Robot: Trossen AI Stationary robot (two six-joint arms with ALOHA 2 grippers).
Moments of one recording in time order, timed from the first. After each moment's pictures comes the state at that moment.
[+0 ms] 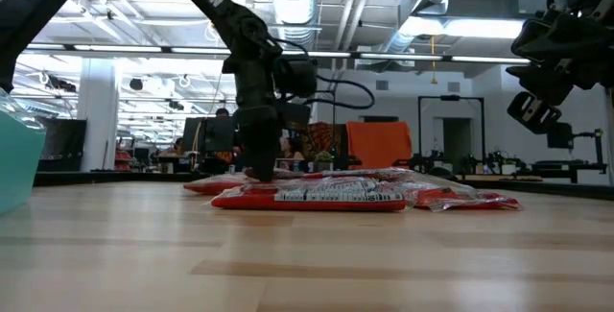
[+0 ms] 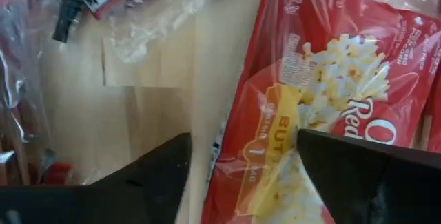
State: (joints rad) left arm 0.40 2.02 1.35 -0.71 0.19 0.31; right arm -0.18 0.22 0.01 0.09 -0.49 0.73
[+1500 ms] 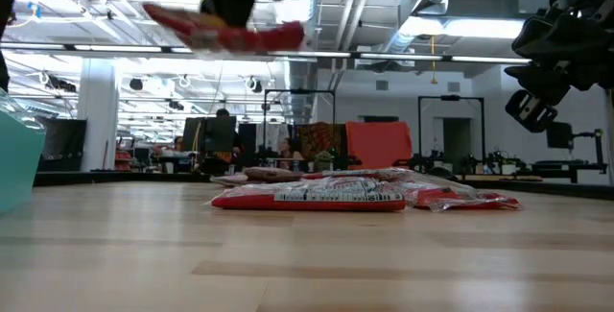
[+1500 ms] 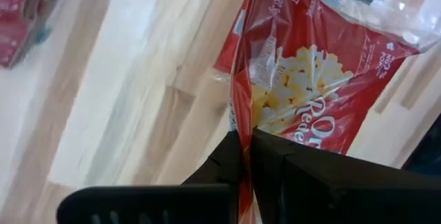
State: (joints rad) left arm 0.05 1.73 1.73 -1.31 0.06 -0.46; right arm -0.18 0.22 0.01 0.08 -0.49 0.67
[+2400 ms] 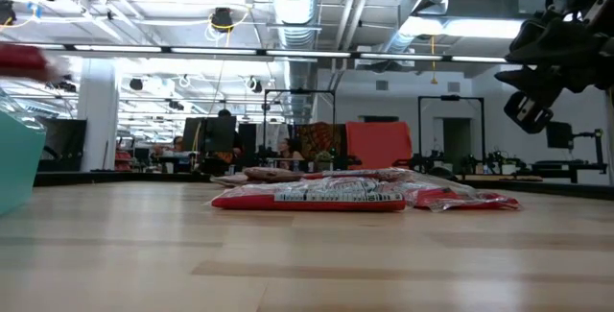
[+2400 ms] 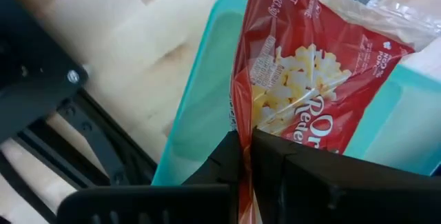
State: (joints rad) left arm -0.68 1.13 0.96 -1.14 -0.03 -1.70; right arm -0.18 0.22 0.01 0.09 -0.40 0.67
